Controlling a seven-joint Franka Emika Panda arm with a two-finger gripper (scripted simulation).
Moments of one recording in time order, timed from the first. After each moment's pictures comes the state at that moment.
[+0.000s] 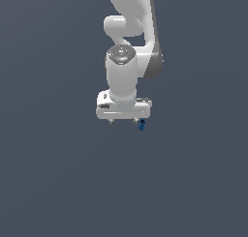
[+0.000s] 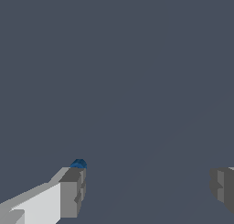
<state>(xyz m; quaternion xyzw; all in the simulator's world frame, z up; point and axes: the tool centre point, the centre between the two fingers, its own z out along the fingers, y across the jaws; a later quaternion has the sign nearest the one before) 0.001 -0.002 0.173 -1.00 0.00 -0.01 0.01</state>
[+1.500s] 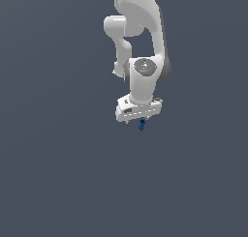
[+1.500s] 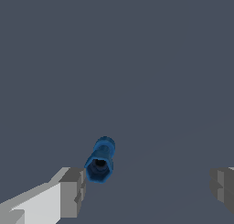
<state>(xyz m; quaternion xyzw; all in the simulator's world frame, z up) -0.048 0.064 0.113 -0.99 -0.12 0.01 0.00</state>
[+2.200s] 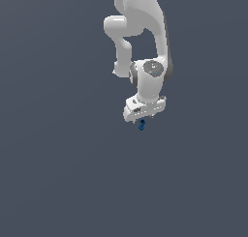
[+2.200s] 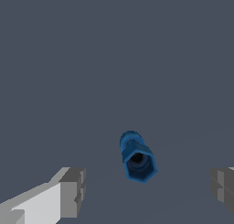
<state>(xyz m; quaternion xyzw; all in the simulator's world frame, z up) -0.071 0.097 0.092 -0.98 -0.18 0.00 0.00</state>
